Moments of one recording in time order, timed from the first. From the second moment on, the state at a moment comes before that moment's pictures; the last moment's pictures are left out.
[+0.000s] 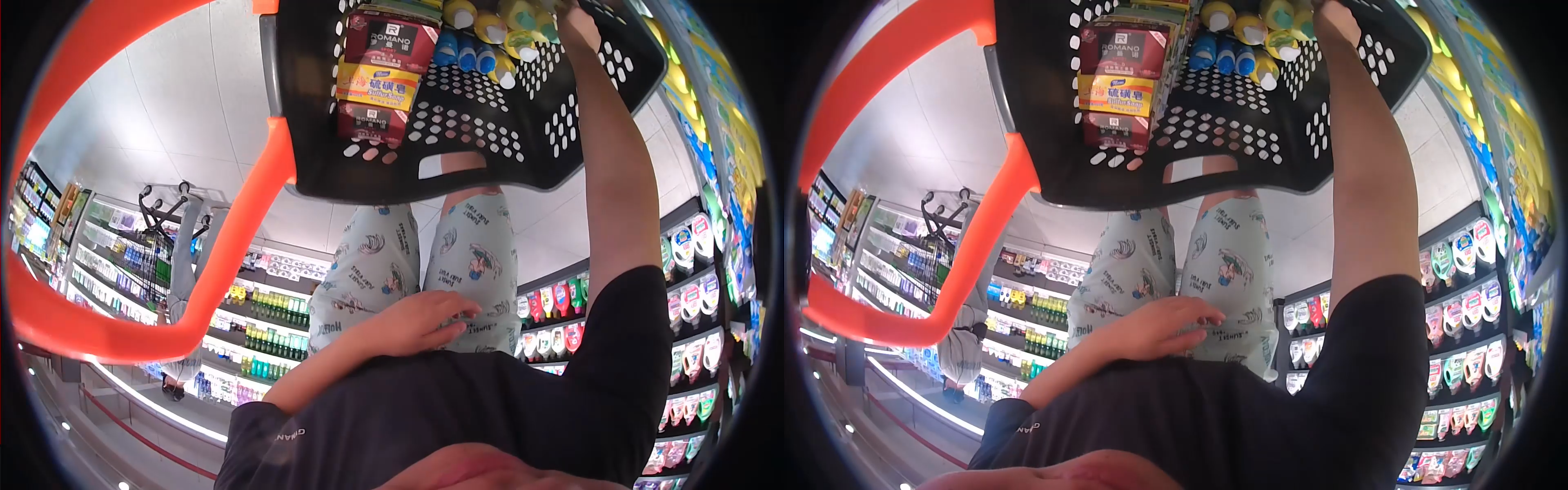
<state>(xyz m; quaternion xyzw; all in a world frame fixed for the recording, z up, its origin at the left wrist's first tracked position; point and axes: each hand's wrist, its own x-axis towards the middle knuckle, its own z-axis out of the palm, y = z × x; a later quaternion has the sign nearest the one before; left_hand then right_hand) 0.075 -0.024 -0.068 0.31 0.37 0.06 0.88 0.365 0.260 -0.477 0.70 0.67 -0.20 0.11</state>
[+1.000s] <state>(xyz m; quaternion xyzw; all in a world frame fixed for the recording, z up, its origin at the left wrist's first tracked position) -0.002 0.075 0.307 0.68 0.44 0.14 0.57 0.244 0.090 0.355 0.40 0.74 -0.47 -0.26</state>
